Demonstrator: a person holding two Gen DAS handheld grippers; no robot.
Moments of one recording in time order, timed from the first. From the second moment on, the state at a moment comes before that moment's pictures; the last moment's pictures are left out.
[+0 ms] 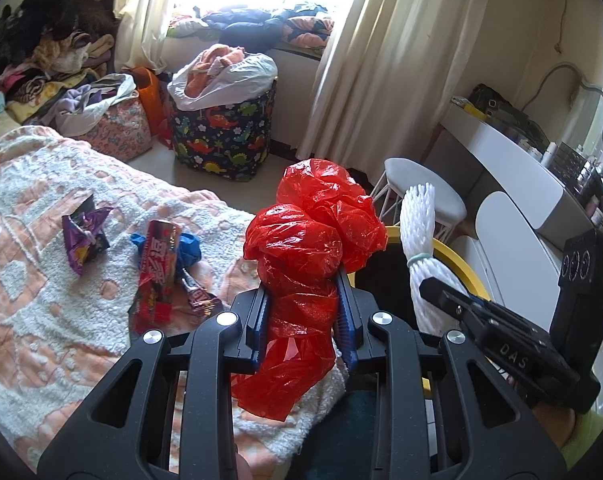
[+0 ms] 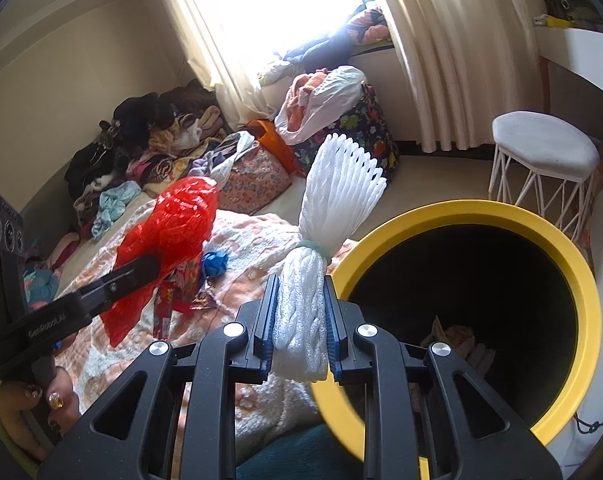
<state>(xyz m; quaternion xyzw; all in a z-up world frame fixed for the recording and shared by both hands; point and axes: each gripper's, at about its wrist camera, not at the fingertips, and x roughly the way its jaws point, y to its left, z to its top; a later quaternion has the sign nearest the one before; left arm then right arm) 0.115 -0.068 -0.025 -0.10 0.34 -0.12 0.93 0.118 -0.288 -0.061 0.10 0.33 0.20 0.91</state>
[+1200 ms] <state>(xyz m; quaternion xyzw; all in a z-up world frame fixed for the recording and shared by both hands) 0.127 -0.143 -0.049 -0.05 0.39 -0.18 0.90 0.144 -0.374 -0.077 0.17 0.35 0.10 0.92</state>
